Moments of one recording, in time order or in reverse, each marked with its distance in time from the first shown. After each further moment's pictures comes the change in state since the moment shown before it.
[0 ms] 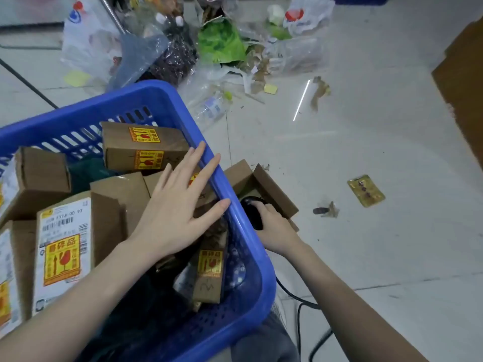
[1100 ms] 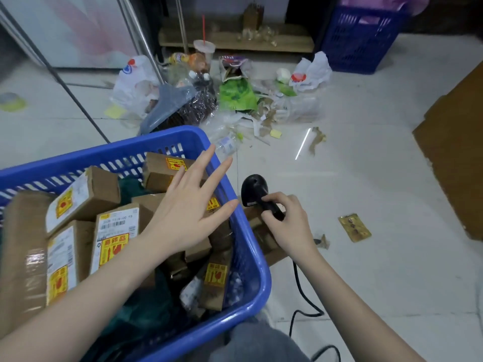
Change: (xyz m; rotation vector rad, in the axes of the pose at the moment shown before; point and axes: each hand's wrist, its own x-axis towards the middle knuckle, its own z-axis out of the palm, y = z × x) left_hand -0.017 0.037 -0.080 0.045 0.126 0.027; right_hand -0.074 -0.084 -0.082 0.360 0.487 -0.147
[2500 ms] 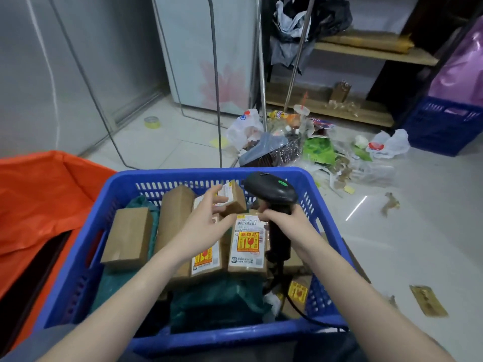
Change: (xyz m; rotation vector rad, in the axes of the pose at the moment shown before) left_hand -0.160 -0.086 -0.118 -0.708 0.225 -0.545; right_hand -0.072 -0.204 0.114 0.301 -0.467 0.101
